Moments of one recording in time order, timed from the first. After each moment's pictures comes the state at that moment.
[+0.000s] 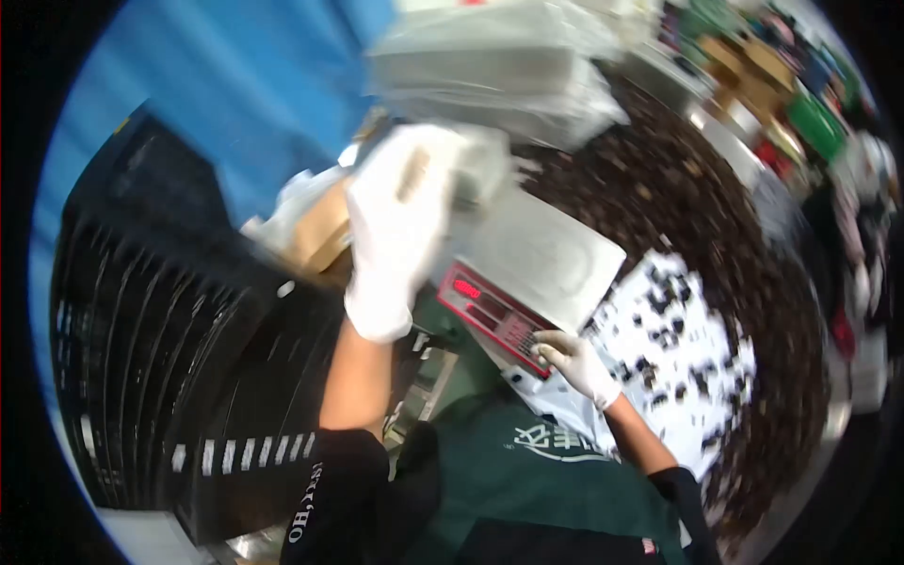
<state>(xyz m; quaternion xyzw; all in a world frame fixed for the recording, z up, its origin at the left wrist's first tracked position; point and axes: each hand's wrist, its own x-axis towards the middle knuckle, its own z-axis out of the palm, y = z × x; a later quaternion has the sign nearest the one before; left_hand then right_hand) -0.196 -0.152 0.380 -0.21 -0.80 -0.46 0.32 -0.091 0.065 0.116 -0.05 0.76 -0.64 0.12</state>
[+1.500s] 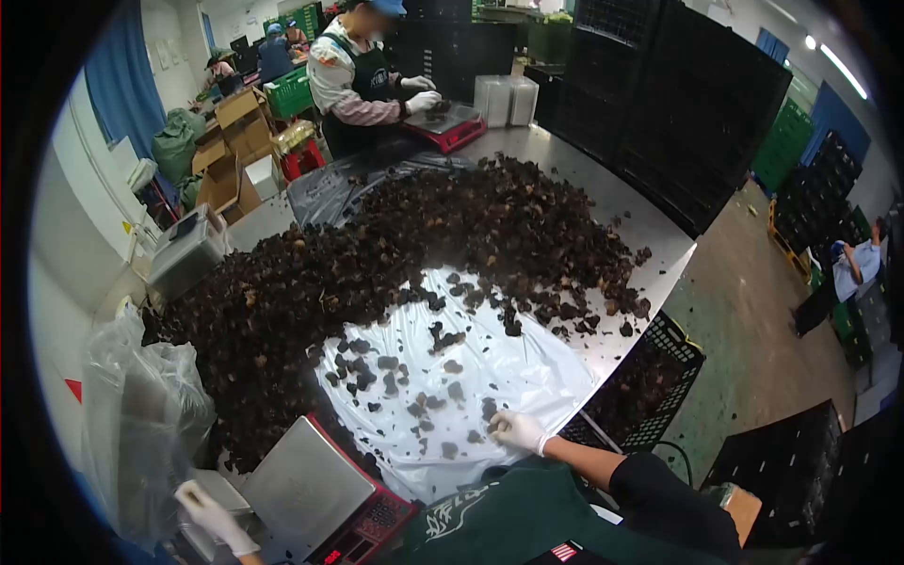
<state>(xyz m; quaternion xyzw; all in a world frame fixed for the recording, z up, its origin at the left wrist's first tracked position) -0.437 -0.091 0.179 -0.29 -0.83 -0.37 0.29 0.142 0.127 -0.012 0.55 0.68 -0.47 -0.12</state>
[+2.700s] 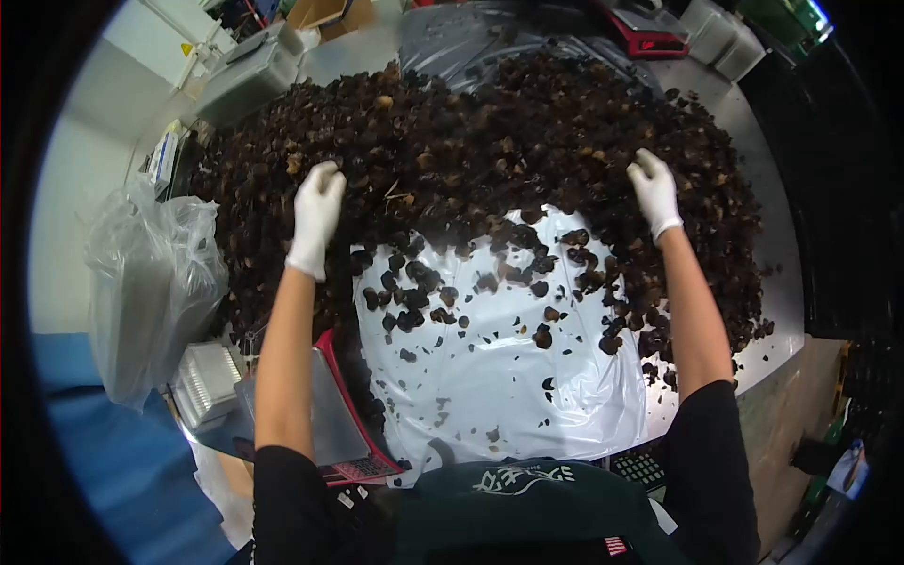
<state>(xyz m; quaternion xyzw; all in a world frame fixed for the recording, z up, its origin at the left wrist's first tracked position) -0.393 0.350 0.098 -0.45 -0.78 -0.43 -0.07 0.074 0.625 0.050 0.51 0.74 -0.28 -0.34</state>
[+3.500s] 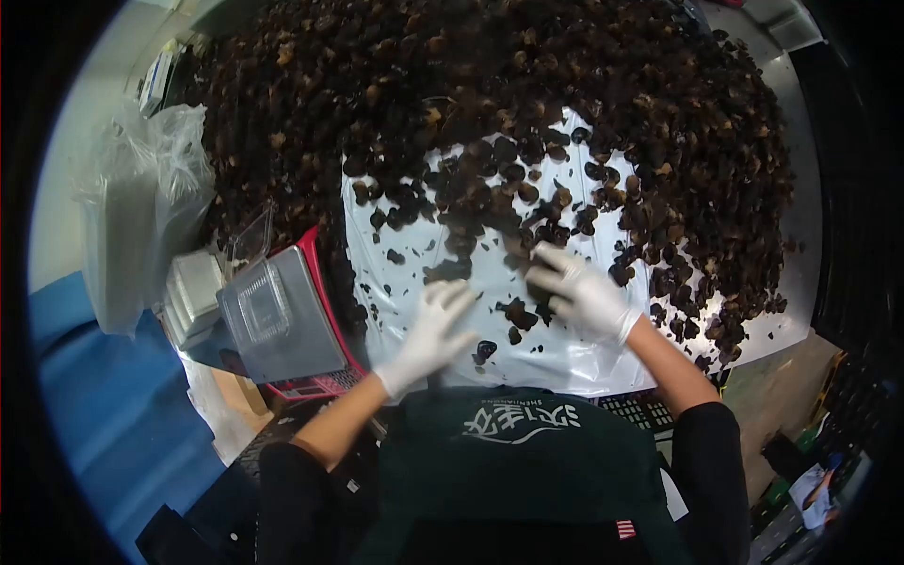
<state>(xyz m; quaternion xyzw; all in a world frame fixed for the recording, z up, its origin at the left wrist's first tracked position) -0.111 0.142 0.055 -0.59 -0.71 -0.19 -0.33 0.101 0.364 0.056 0.14 0.92 -0.36 0.04</state>
